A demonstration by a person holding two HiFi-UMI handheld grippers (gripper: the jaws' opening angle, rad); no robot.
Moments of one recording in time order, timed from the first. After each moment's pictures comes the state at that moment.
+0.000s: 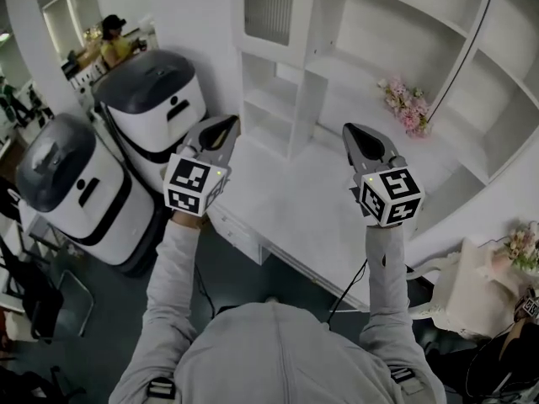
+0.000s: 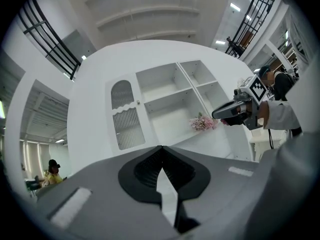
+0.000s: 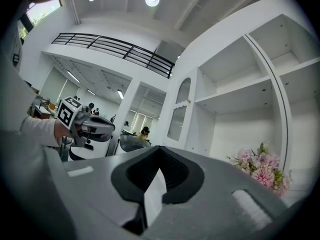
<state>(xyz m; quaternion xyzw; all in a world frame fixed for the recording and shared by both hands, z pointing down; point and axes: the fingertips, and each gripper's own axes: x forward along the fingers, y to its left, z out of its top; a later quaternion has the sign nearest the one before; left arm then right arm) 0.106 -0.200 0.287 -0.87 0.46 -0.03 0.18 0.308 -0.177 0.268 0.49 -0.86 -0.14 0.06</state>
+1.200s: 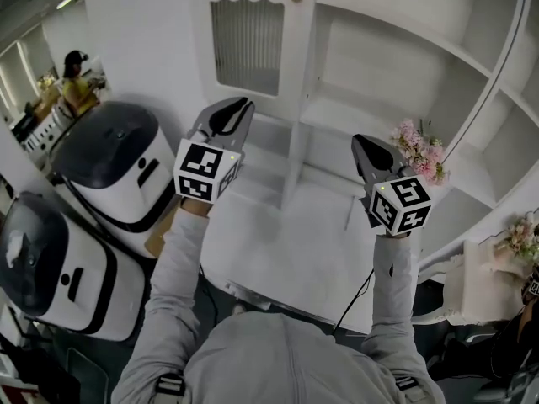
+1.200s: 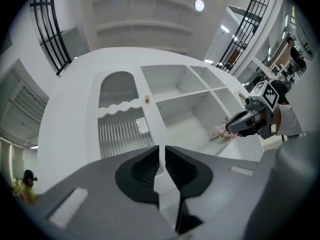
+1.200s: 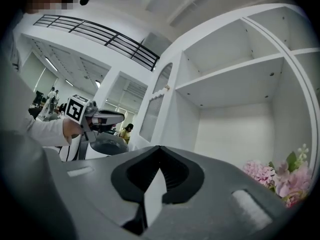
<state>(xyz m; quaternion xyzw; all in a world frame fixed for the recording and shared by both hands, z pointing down) 0.137 -0.421 0.203 -0.91 0.36 0.04 0.22 0.321 -0.336 0.240 0.58 -0.80 -0.13 0.07</state>
